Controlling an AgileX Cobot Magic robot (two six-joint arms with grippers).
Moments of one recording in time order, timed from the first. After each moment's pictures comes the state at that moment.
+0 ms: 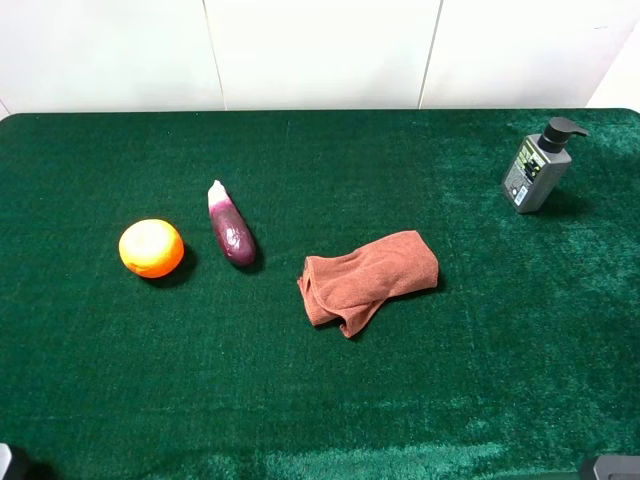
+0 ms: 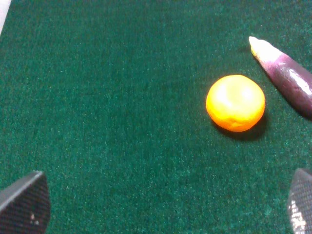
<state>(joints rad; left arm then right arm) -0.05 -0.01 -0.50 0.08 1.06 -0.01 0.02 -0.01 -0.50 -0.13 1.03 0.18</state>
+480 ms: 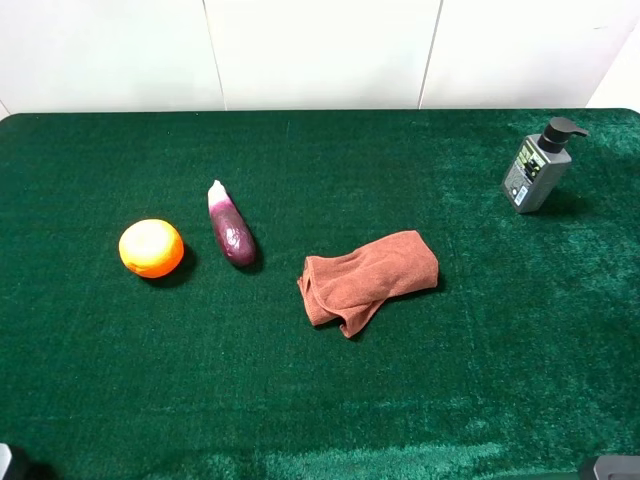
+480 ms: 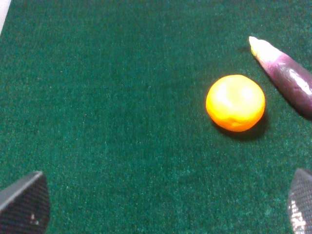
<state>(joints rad) -0.05 0.00 -0.50 0.08 1.07 -0.01 0.02 -0.01 -0.50 -0.13 1.03 0.18</state>
